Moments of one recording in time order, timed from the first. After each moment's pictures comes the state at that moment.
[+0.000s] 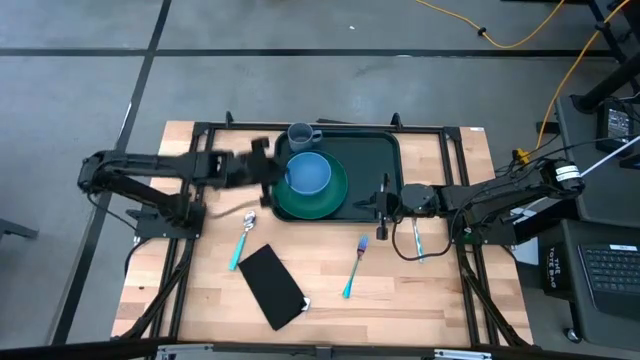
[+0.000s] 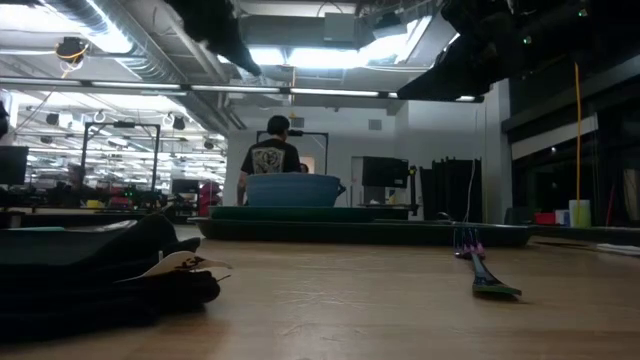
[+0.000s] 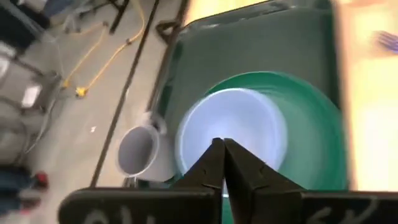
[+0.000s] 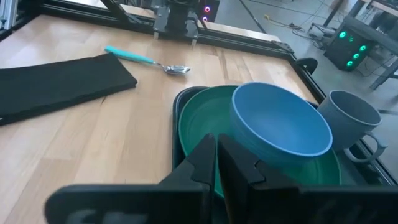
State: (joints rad) left arm 0.05 1.18 1.05 -0.57 -0.43 0.20; right arm 0.09 1.18 0.53 0.30 0.23 -0.14
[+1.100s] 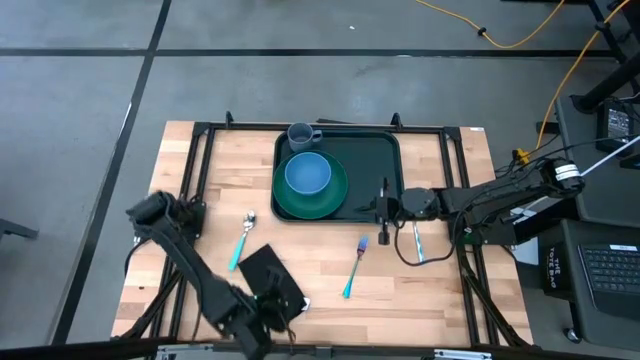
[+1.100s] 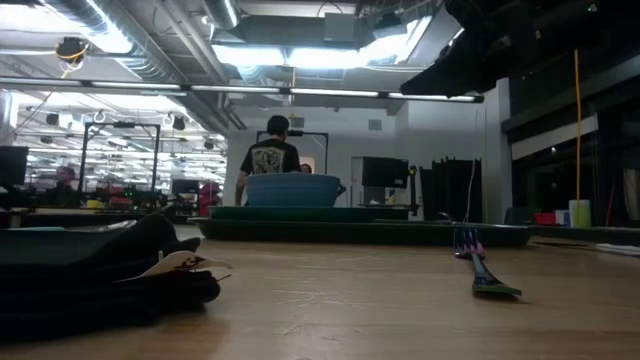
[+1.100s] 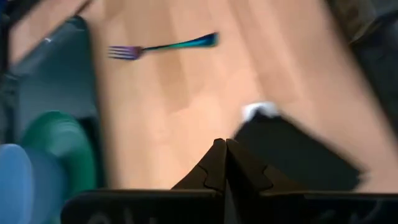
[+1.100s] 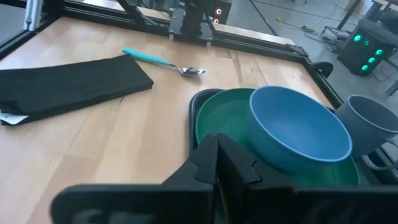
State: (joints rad) left arm -0.81 1.91 1.64 -0.99 -0.61 -0.38; right arm 0.14 1.18 0.53 0.30 0.22 -0.13
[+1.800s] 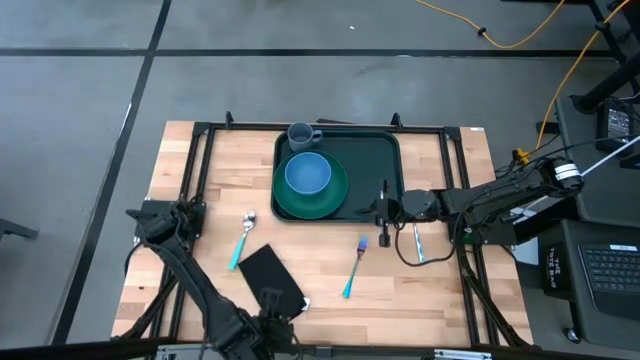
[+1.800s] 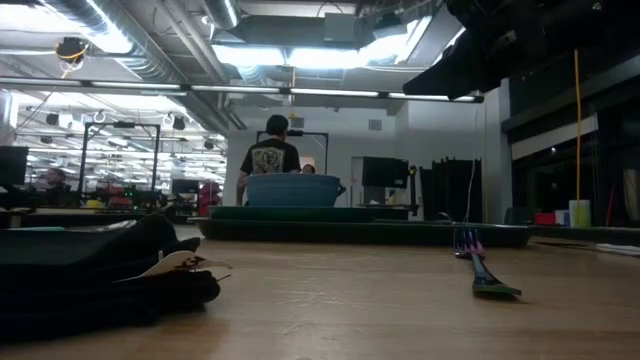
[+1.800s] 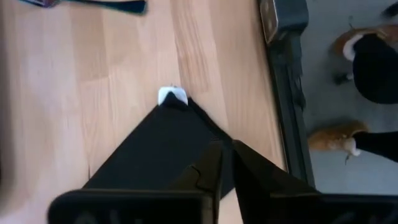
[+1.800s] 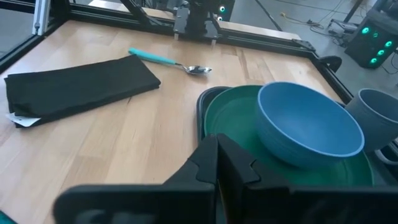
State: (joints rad) left arm -0.85 2.08 1.86 -1.10 -0.40 -0.65; right arm 0.16 1.18 0.53 0.29 0.22 -0.09
